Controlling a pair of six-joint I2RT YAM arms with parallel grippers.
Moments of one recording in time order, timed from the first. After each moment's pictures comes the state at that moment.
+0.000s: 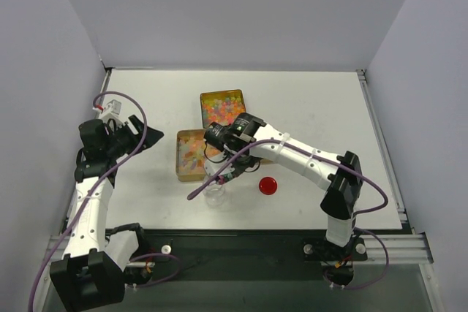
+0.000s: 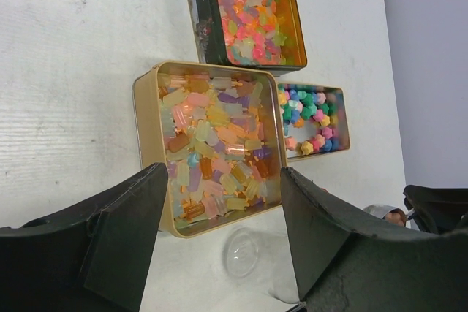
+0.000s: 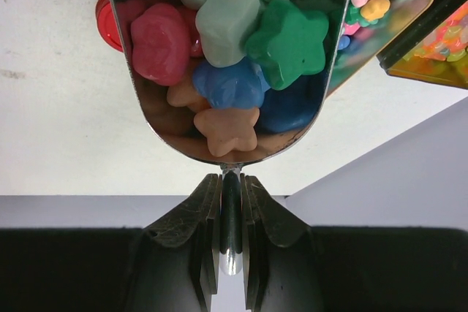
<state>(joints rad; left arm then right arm) 0.19 0.94 0.74 -0.29 0.60 -0.49 1.04 1.83 1.76 -1.42 0.31 -1.08</state>
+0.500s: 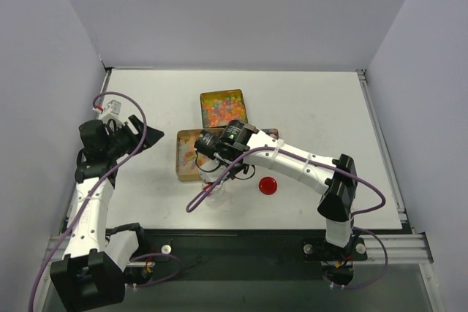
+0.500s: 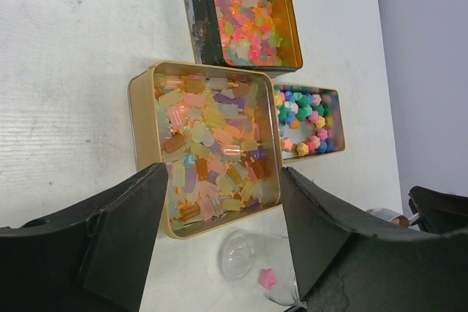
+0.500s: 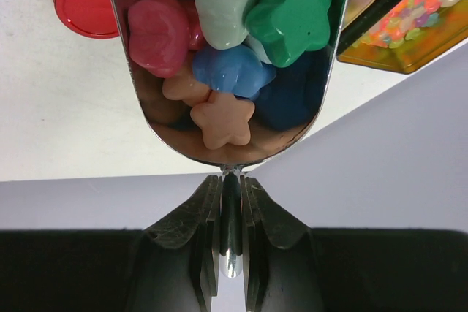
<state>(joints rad) 0.19 0.94 0.73 -0.26 0.61 -0.52 1.12 1.86 1.81 -1.42 0.44 -1.10</state>
